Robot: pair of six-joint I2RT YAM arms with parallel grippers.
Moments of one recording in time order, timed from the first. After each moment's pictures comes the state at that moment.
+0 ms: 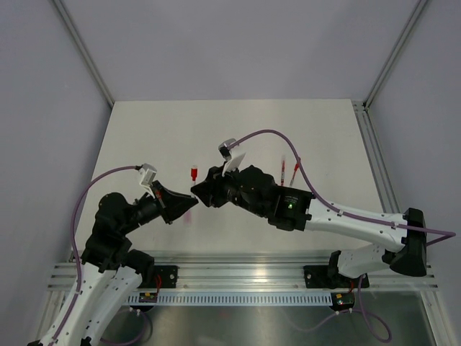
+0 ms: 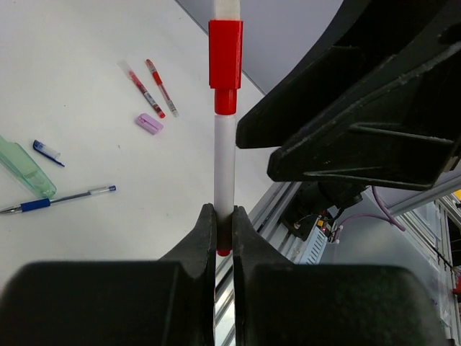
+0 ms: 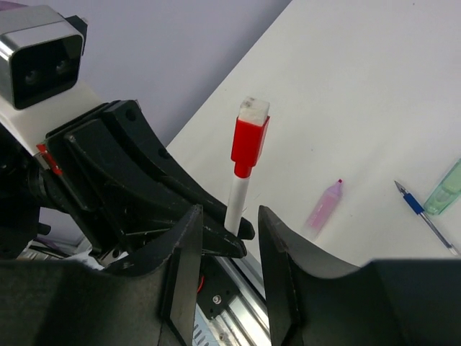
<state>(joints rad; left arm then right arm) -0.38 0.38 0.59 -0.29 0.61 -0.54 1.24 1.33 1.21 -0.08 0.26 0.58</state>
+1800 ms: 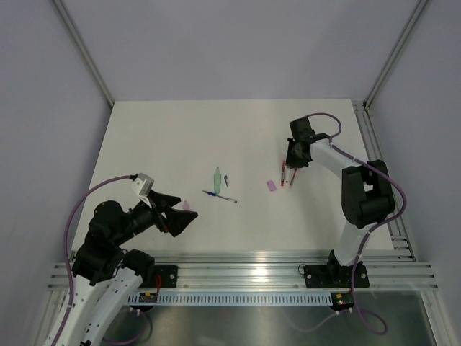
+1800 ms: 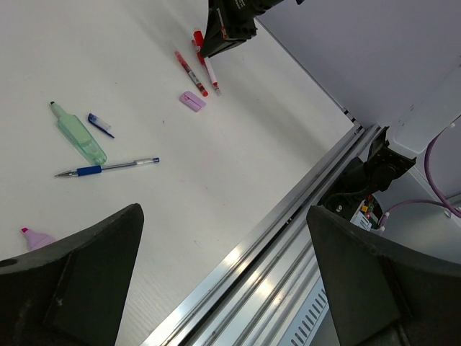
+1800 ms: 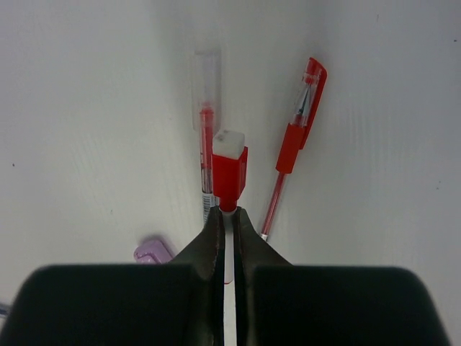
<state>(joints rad) -0.40 0.28 0.64 -0.53 0.49 -0.39 0.28 1.81 1.25 -0.50 0.09 0.42</state>
